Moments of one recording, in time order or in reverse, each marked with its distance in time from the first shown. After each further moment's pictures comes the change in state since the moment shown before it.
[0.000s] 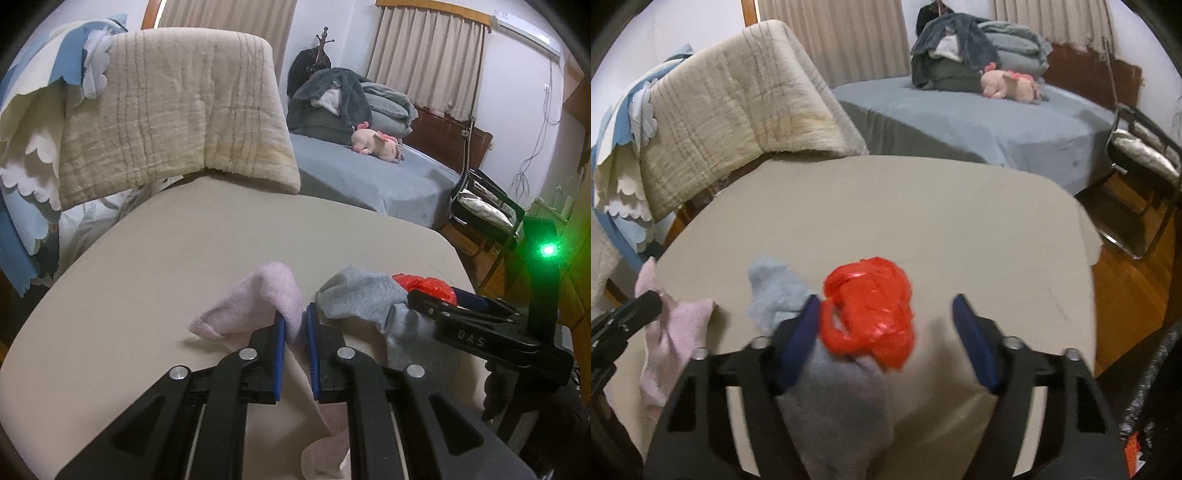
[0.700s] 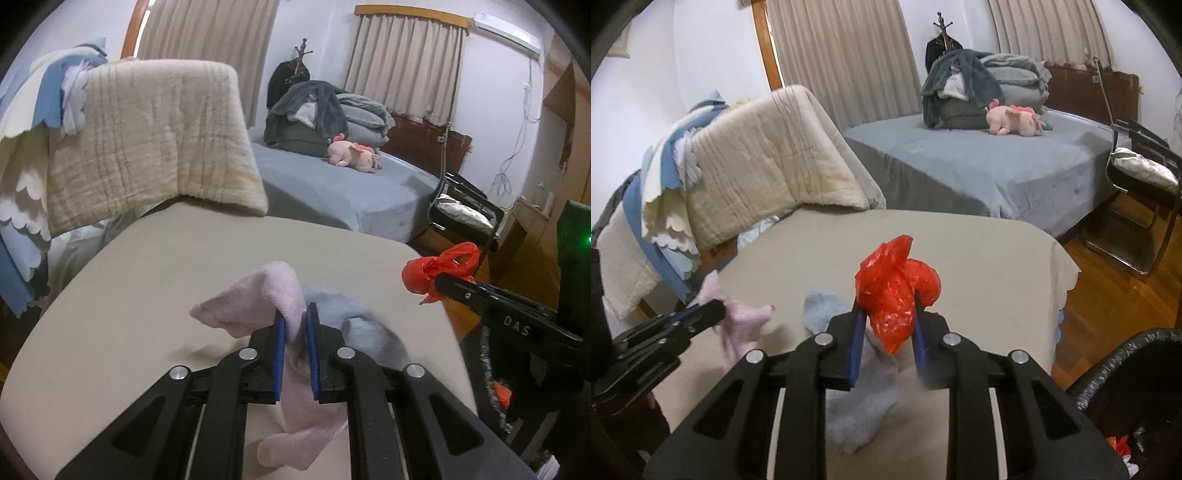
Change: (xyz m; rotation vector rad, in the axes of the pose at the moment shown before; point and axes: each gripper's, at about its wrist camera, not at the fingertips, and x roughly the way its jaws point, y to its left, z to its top) left arm -0.030 -0.039 0.013 0.049 -0.052 -0.062; right arm -0.095 -0.014 0.006 0.017 -0.159 0.085
